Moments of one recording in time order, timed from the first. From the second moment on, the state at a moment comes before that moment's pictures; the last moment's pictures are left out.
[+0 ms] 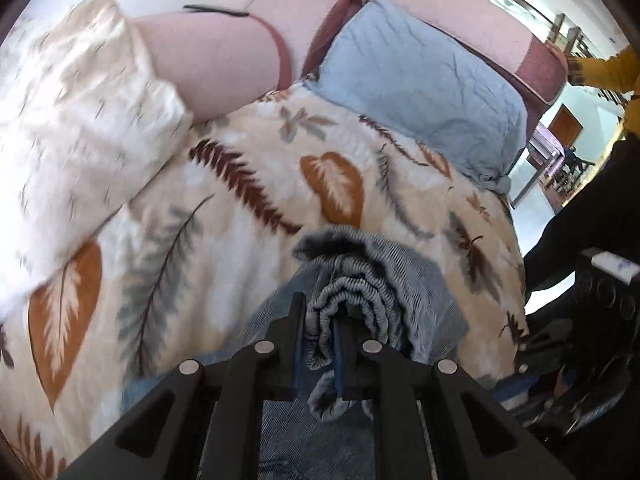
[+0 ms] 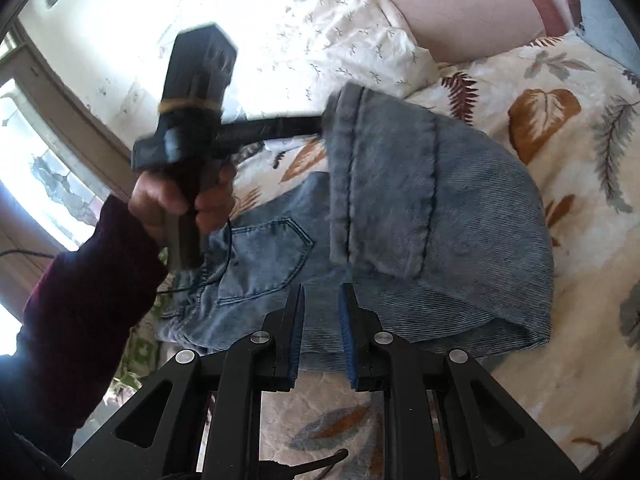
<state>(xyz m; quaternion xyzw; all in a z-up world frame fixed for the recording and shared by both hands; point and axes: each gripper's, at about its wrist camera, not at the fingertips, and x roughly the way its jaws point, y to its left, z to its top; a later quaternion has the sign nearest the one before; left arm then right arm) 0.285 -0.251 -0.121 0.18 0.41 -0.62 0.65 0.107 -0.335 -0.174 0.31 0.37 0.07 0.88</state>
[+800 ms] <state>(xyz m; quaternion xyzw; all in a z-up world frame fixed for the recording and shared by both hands) 0.302 -0.250 -0.126 0.18 0.44 -0.55 0.68 0.132 -0.330 -0.169 0.30 0.35 0.03 0.89</state>
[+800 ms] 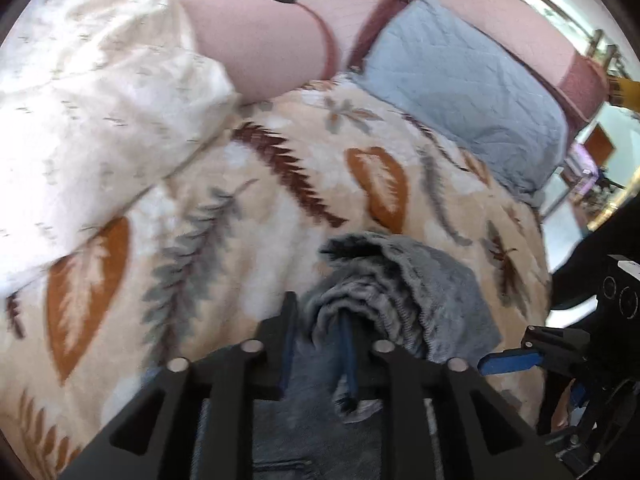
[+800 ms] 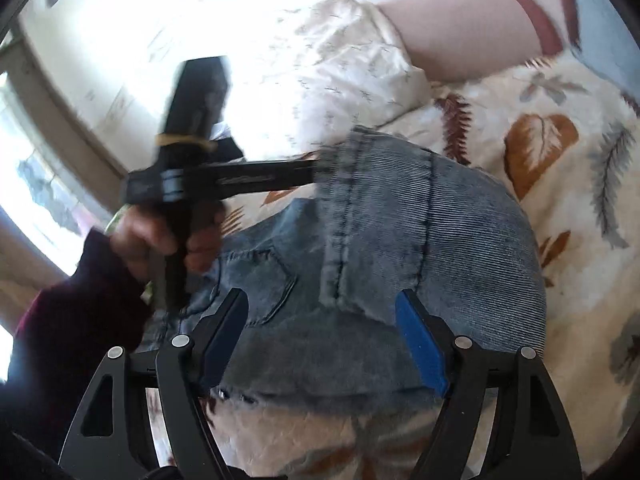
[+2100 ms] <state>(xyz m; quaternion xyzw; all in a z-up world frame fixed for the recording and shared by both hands) 0.224 -0.199 -0.165 -0.08 0.45 -0.53 0.71 0.375 -0.329 -0.180 0.06 0.72 -0.03 0.69</state>
